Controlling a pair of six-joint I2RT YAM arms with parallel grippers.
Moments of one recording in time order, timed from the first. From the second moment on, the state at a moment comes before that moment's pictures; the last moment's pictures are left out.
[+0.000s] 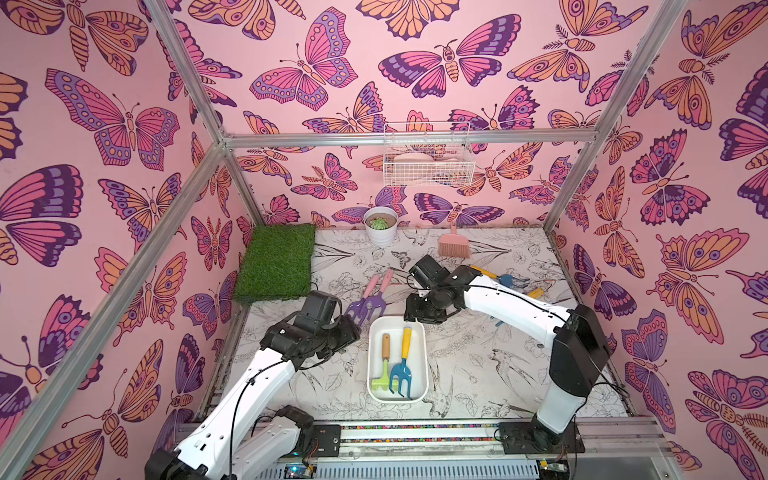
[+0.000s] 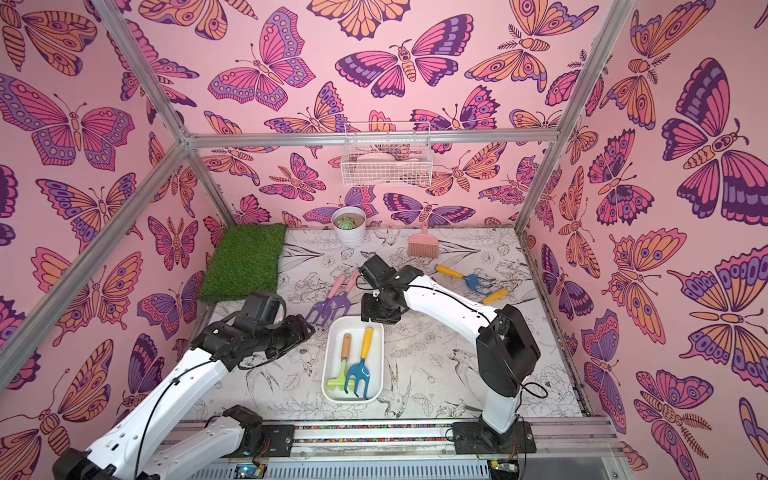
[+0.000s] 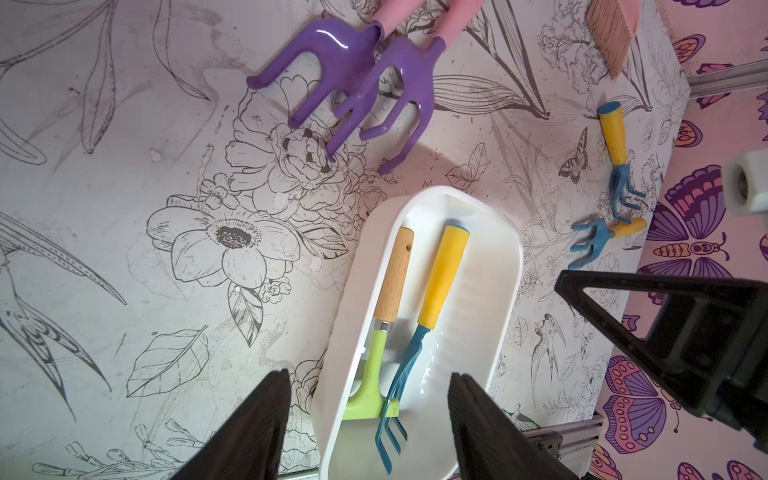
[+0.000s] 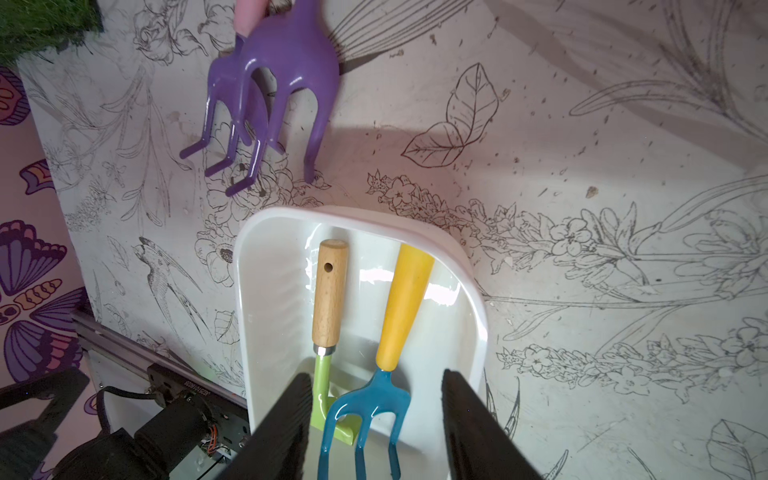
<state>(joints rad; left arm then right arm) -0.41 0.97 0.86 -0.88 0.16 -0.86 0.85 1.77 1.47 -0.87 -0.18 0.75</state>
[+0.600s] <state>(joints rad) -0.36 1.19 1.14 -0.95 0.12 -0.67 0.79 1.58 1.58 -0.94 0.14 0.52</state>
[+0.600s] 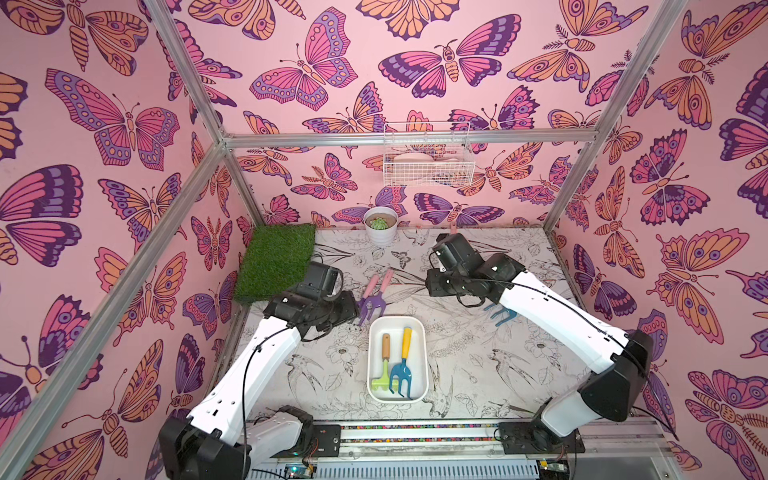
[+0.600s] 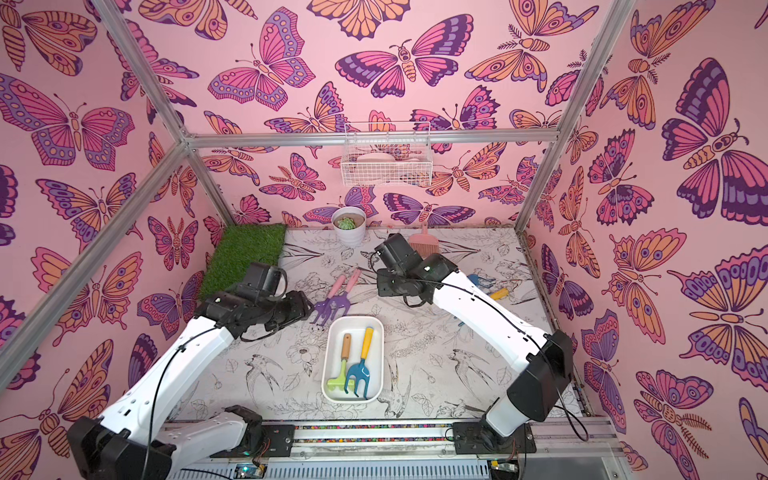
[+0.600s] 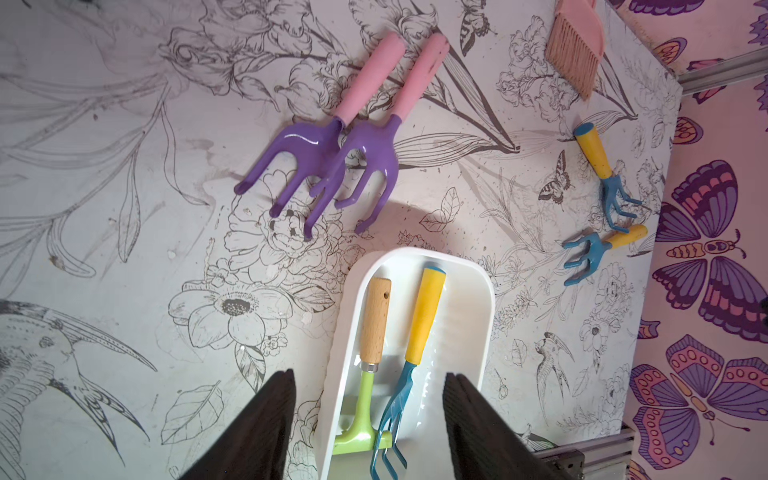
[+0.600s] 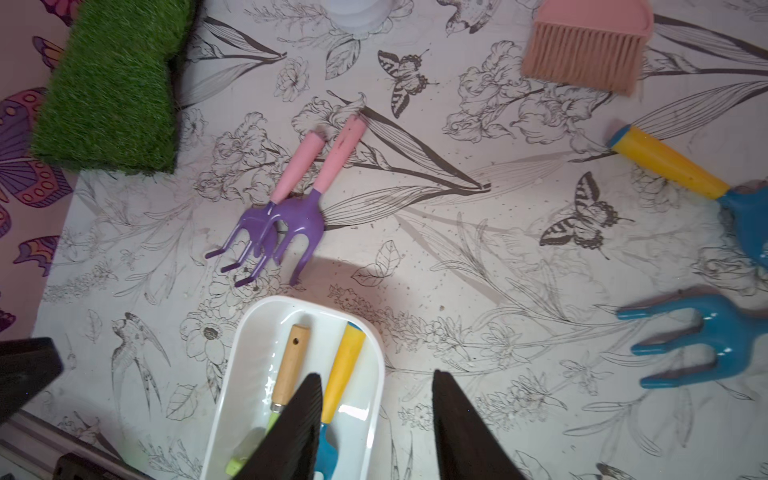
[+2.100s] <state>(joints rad) -0.49 2.26 1.99 -1.06 -0.05 -0.16 0.43 1.46 1.16 -0.86 -0.32 0.51</state>
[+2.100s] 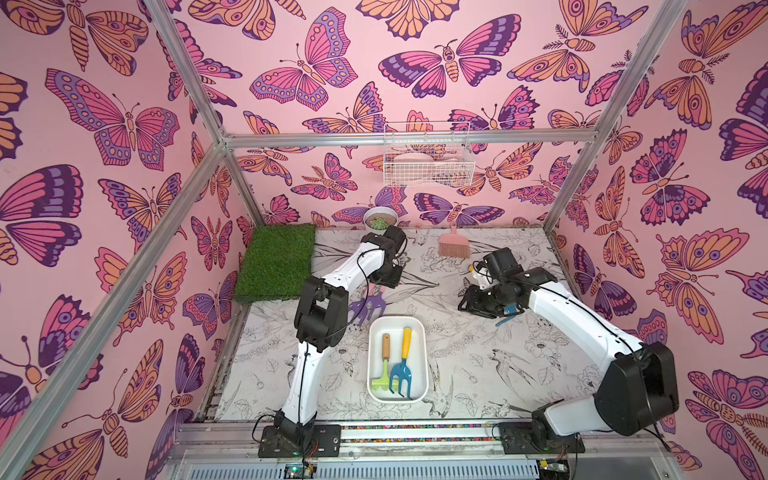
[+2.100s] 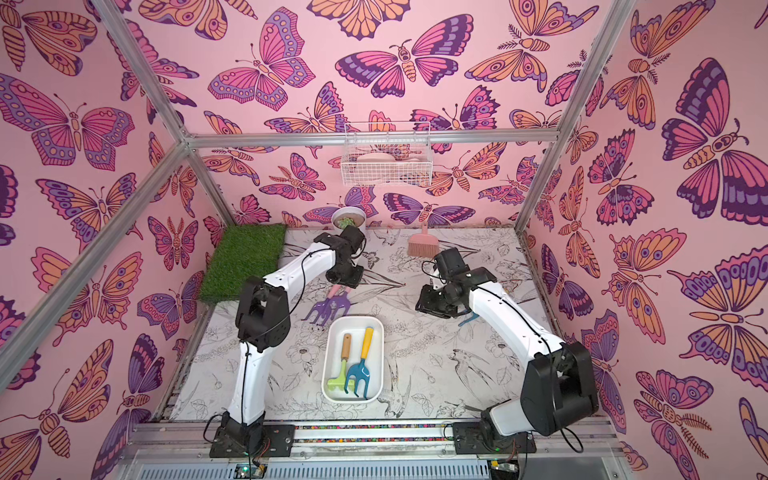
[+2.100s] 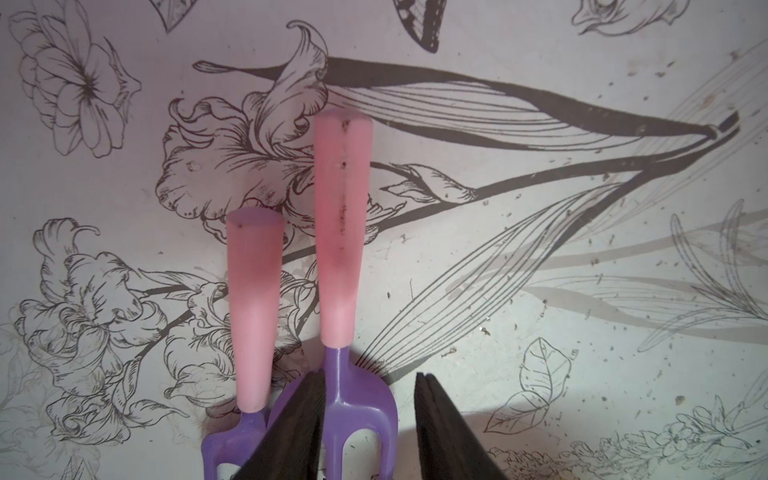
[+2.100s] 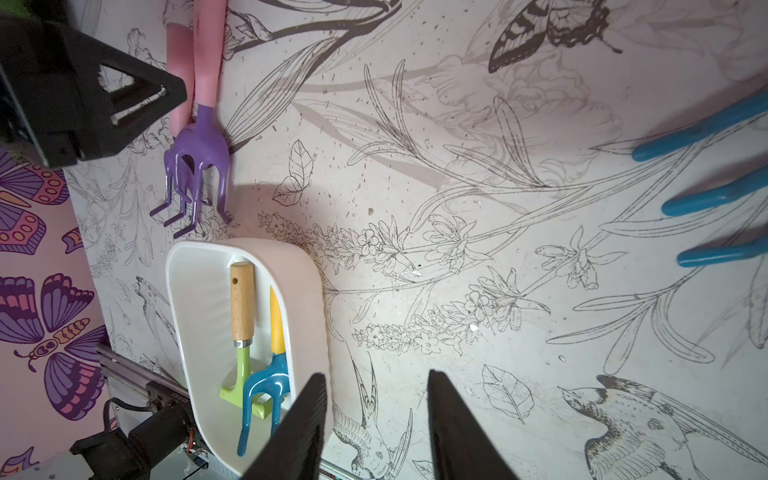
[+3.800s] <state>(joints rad) -0.48 2.39 2.05 -1.06 -0.09 -0.16 0.43 1.61 1.22 -0.84 -0.36 0.52</state>
